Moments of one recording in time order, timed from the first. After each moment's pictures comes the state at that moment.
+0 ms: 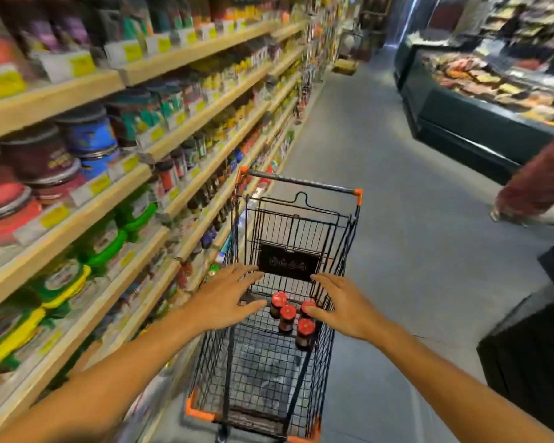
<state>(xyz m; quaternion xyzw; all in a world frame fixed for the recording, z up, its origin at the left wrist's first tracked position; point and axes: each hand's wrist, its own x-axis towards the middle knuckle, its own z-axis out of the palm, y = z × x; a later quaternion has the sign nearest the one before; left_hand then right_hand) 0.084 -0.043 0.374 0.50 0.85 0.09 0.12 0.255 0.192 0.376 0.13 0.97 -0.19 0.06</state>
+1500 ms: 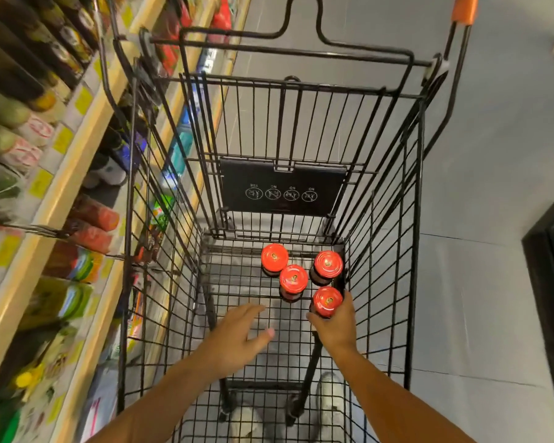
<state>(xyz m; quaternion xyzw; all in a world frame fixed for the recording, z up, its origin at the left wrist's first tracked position) -0.016 0.090 -0.054 0.35 0.78 0.17 0.48 0.135 0.261 -0.121 0.62 0.62 -0.48 -0.01</state>
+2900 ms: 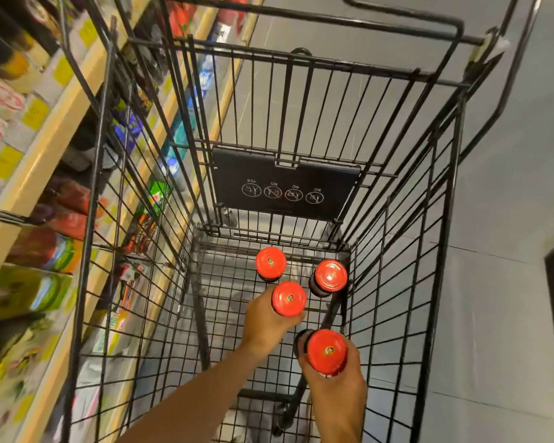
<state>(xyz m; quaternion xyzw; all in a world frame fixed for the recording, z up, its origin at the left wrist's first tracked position) 0.020 0.187 -0.147 0.12 0.83 0.40 0.37 0.167 0.222 -0.082 0.63 0.59 -0.50 -0.10</state>
